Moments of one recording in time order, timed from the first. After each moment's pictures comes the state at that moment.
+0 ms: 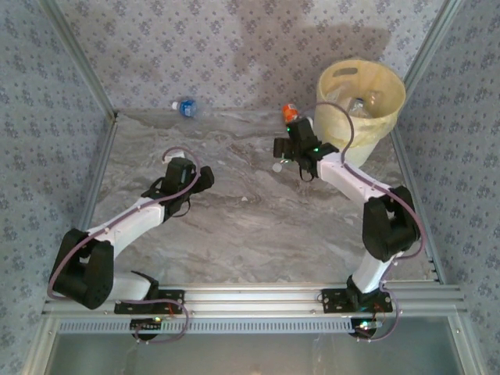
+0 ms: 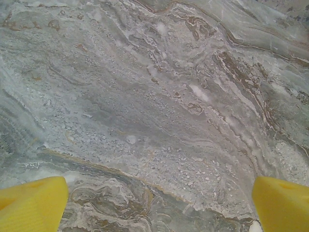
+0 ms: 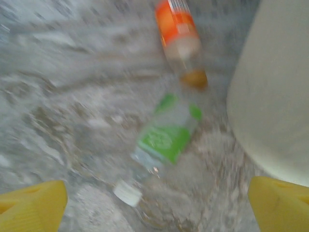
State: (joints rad) left arm -0.44 1.33 0.75 -0.12 -0.23 -0.63; right arm 0.46 1.72 1.31 -0.37 0.30 0.40
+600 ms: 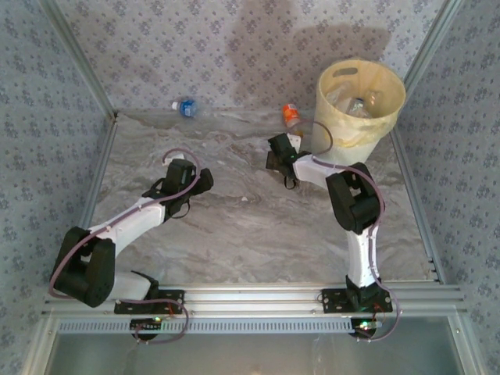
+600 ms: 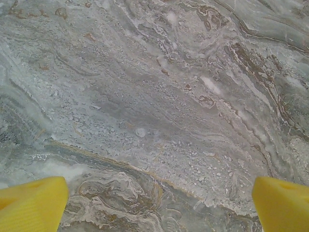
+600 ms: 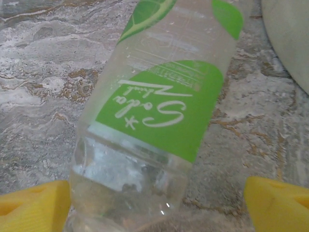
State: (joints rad) left arm -0.43 1.35 0.75 -0.13 -0.23 -0.64; right arm 0.49 2.06 1.39 -0.26 0.39 0.55
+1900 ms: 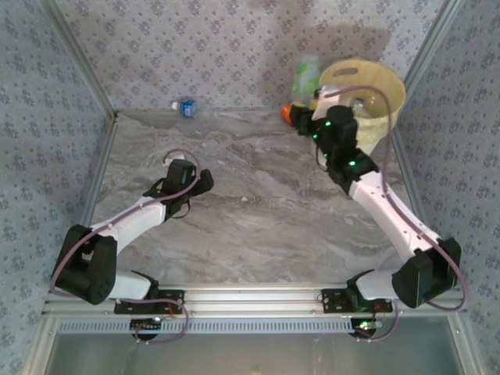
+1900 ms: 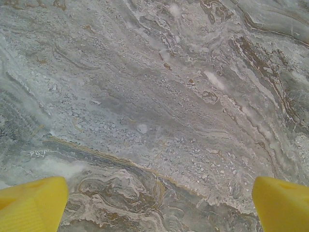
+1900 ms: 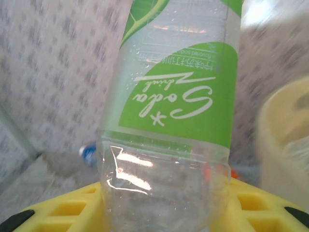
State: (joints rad) left arm -0.43 1.36 0.75 -0.13 -0.22 -0.64; right arm 0.39 1.33 1.27 -0.02 0.12 0.21
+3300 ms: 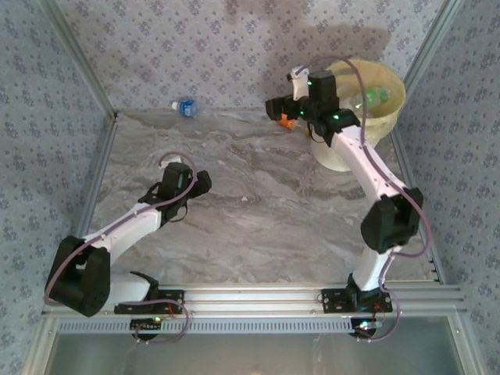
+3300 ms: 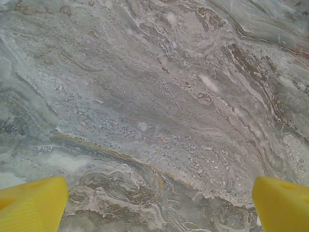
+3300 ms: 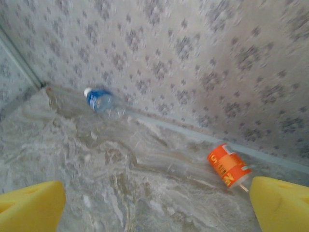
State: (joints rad) left arm -0.42 1.28 0.70 -0.13 -0.22 -0.65; right arm 0.35 1.80 1.80 -0.42 -0.16 0.01
